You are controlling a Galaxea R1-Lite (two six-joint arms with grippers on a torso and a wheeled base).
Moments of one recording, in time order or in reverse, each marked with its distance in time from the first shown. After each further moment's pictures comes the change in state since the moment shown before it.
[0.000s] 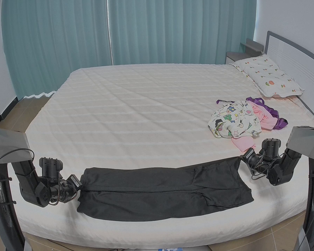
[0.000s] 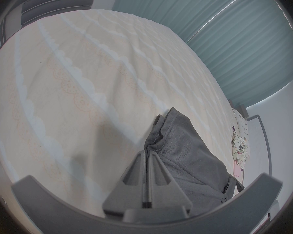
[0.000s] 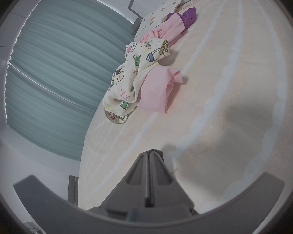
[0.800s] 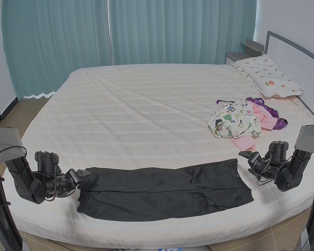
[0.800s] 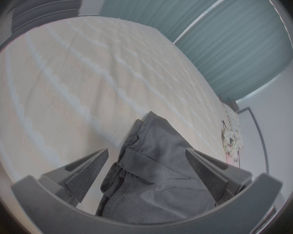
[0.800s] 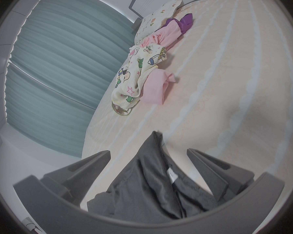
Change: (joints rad) left arm -0.005 -0.111 -0.017 0.076 -0.067 0.149; right arm 0.017 -0.169 0.257 -0.057 0.008 -0.012
